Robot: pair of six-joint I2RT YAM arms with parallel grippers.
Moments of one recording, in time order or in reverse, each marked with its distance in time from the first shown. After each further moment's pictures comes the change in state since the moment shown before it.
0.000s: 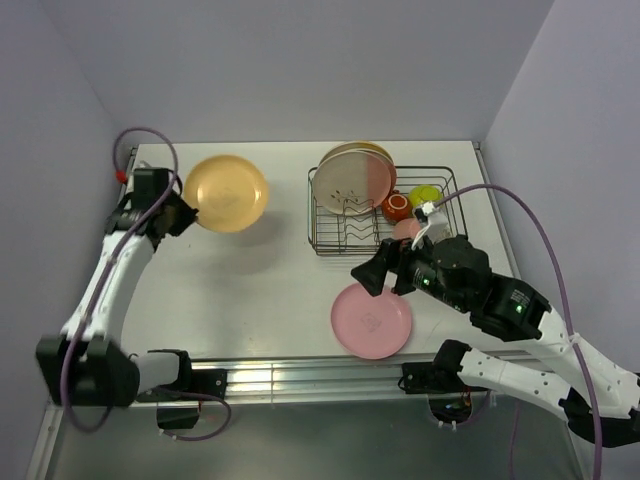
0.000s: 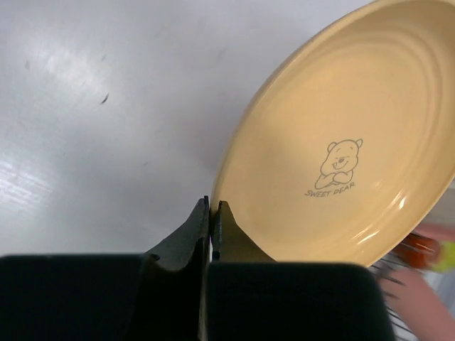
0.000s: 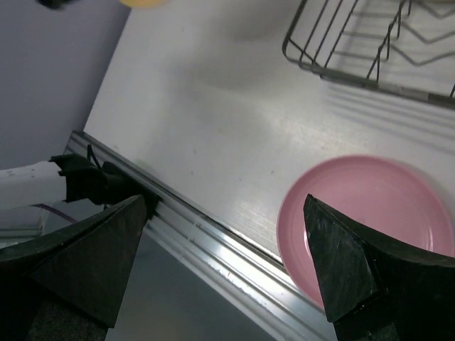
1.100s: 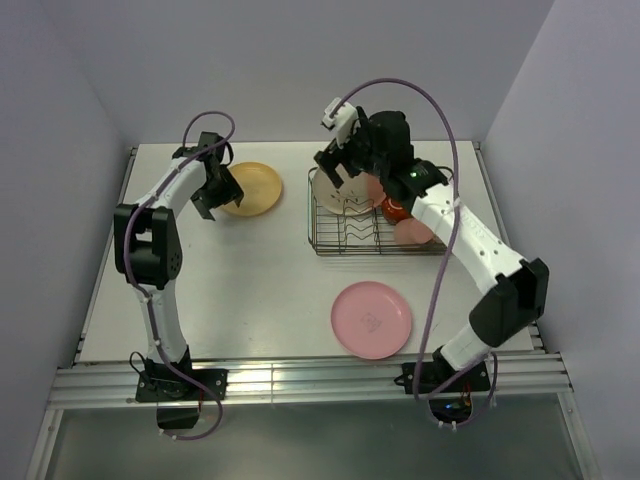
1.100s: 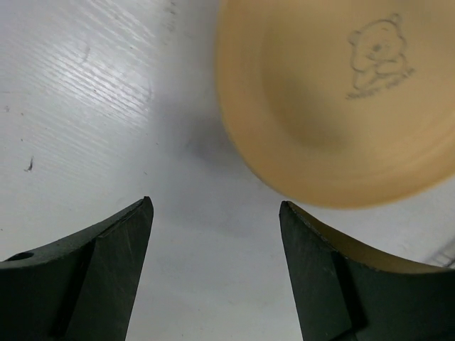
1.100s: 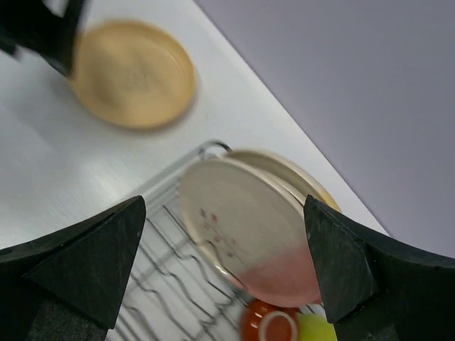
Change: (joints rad) left arm -0.112 0.730 0.606 -0.233 -0.050 0.070; right arm -0.465 0.884 0.498 0.420 -0.394 -1.112
